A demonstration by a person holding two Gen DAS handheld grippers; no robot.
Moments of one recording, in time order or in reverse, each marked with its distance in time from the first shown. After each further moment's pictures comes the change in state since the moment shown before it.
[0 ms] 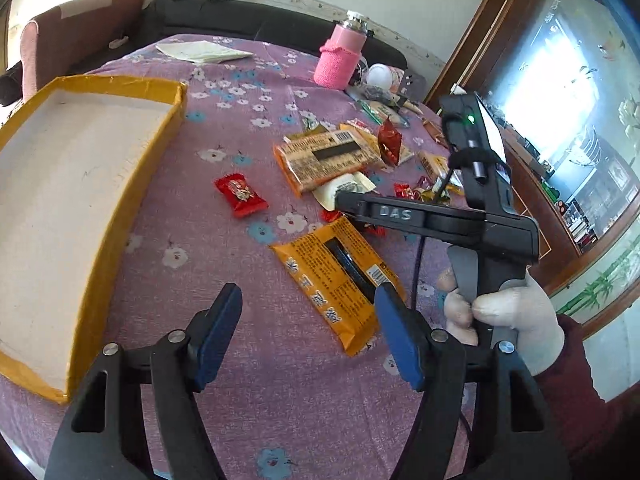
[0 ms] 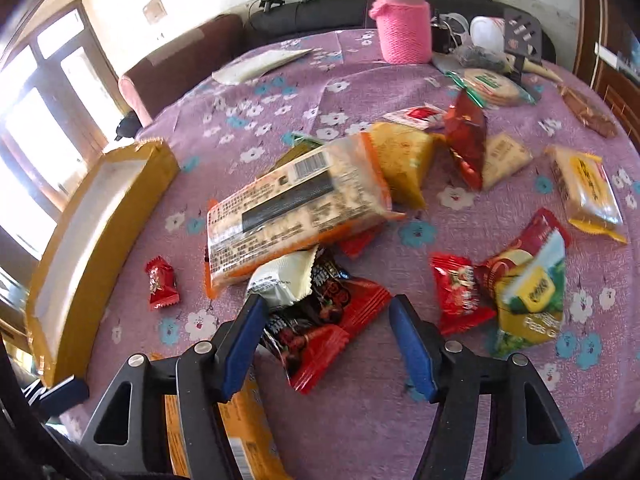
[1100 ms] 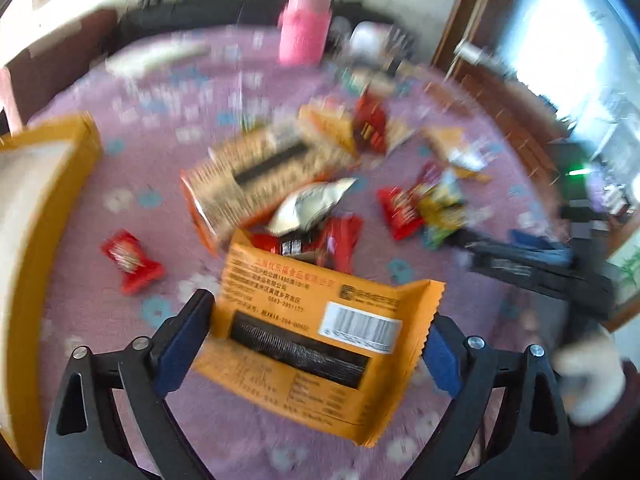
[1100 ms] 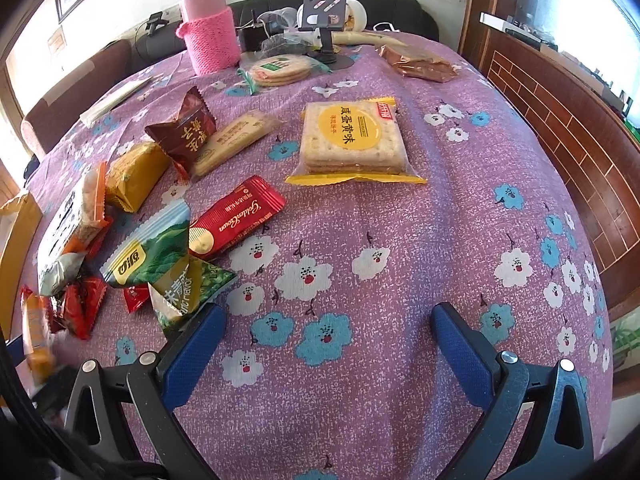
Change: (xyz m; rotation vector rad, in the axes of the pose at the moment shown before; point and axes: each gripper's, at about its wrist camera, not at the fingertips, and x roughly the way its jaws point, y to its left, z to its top) left arm 0.077 -0.067 0.048 0.140 0.018 0.105; right arm -0.023 -0.149 -0.027 0.224 -0.017 -0.275
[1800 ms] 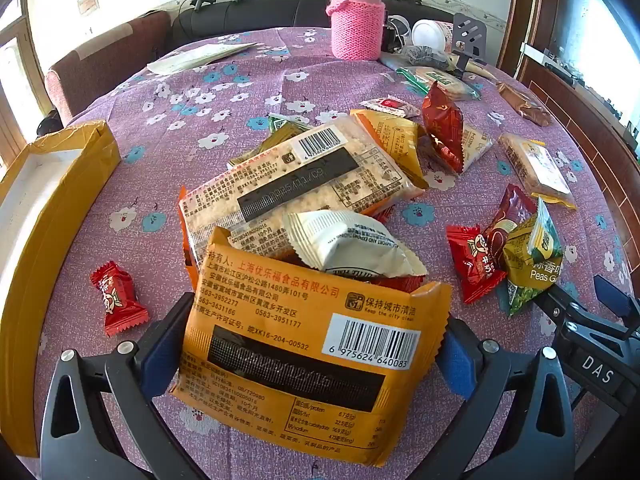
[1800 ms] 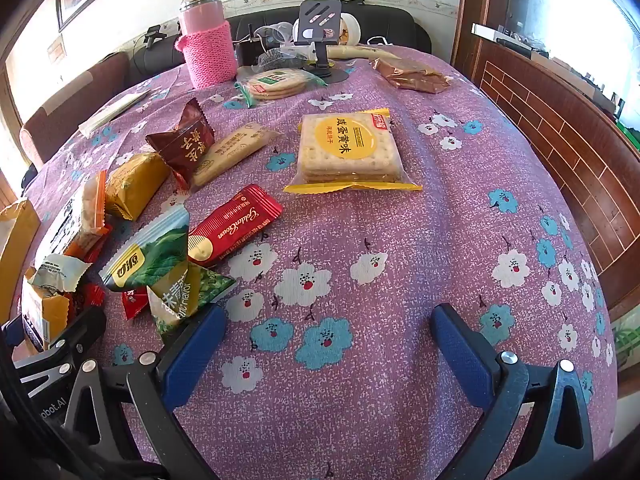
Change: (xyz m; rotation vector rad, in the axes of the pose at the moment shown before) left arm 0.075 -0.012 0.023 -0.074 0.029 0.279; right arm -0.003 0.001 -0.006 0.025 -0.065 -0.018
